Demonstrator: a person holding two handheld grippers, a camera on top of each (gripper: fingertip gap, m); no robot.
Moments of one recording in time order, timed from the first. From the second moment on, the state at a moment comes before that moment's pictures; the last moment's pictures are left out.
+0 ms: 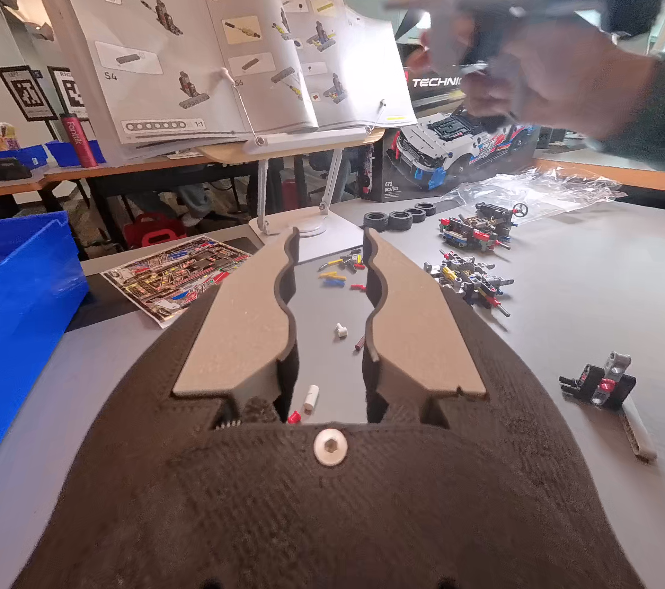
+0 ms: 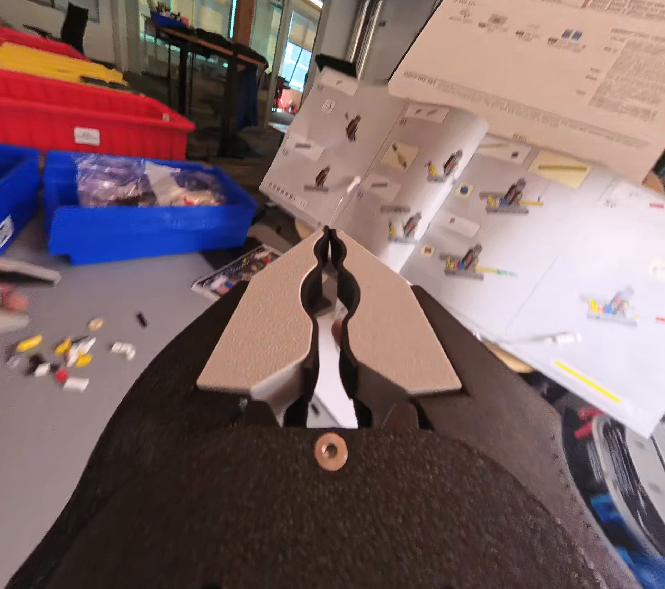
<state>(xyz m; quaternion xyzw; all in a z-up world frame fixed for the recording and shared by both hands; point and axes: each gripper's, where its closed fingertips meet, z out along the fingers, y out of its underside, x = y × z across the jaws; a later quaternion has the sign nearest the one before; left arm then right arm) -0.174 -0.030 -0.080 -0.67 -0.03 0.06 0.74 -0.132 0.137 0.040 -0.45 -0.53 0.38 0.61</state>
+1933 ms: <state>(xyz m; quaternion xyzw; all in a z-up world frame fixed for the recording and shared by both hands) -0.173 -0.030 -0.107 -0.73 0.01 0.02 0.69 -0.056 0.087 -0.164 -0.45 -0.84 0.21 0.23</state>
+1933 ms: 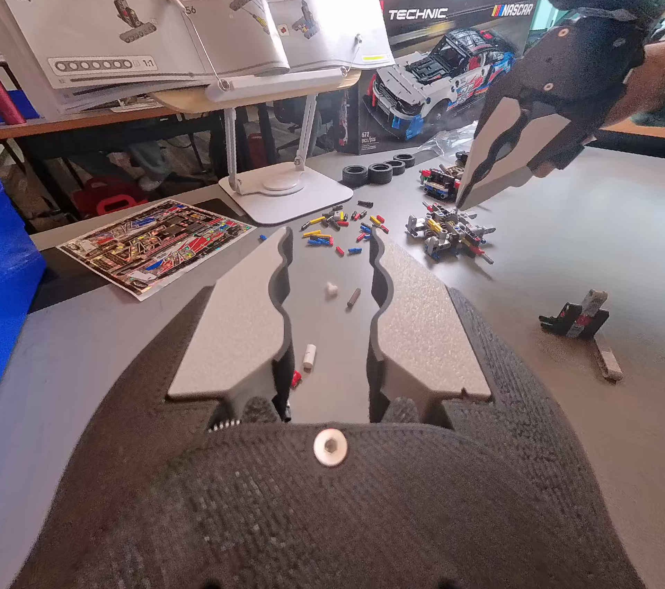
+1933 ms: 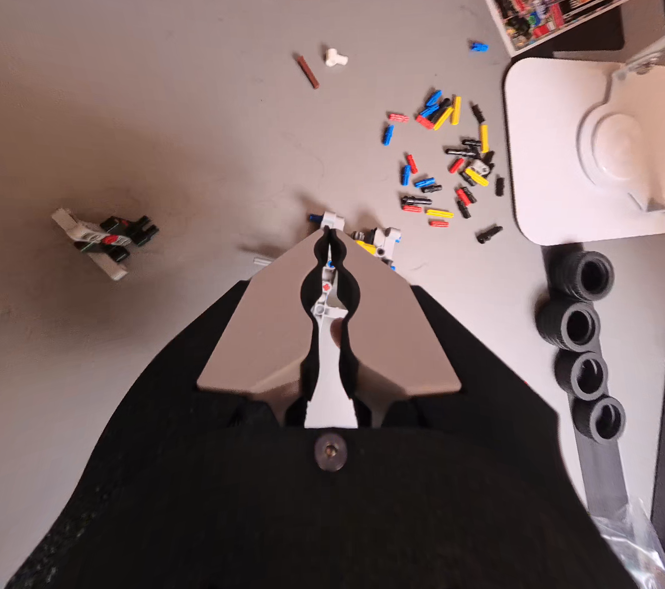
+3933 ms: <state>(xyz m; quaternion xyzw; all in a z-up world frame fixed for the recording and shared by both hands) -0.174 -0.032 -0.119 -0.74 0.00 0.03 0.67 -0.138 0.127 -0.213 -0.50 -0.84 0.16 0.16</state>
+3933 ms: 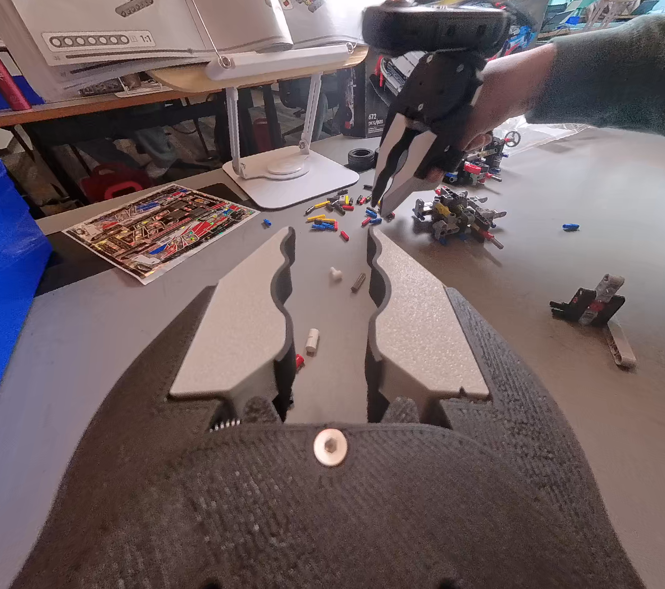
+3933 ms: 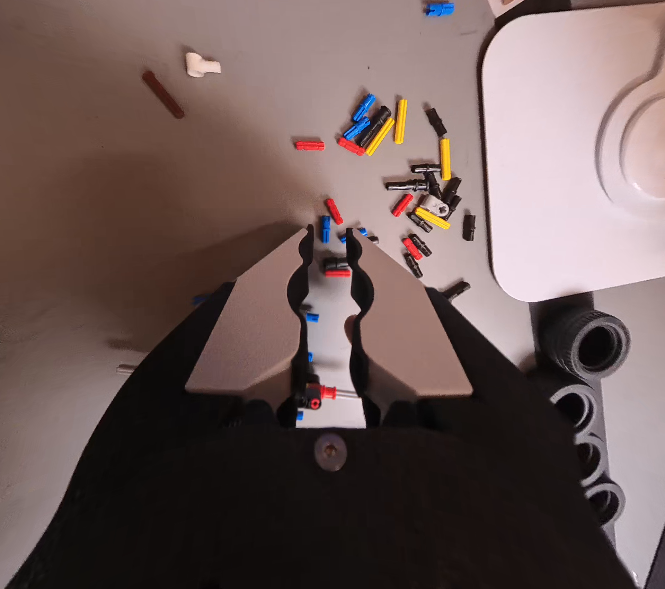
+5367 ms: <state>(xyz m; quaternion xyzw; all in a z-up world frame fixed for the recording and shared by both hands) -0.168 -0.035 -0.116 -0.74 0.01 0.06 0.66 0.058 0.113 -0.192 -0.63 -0.70 0.26 0.23</state>
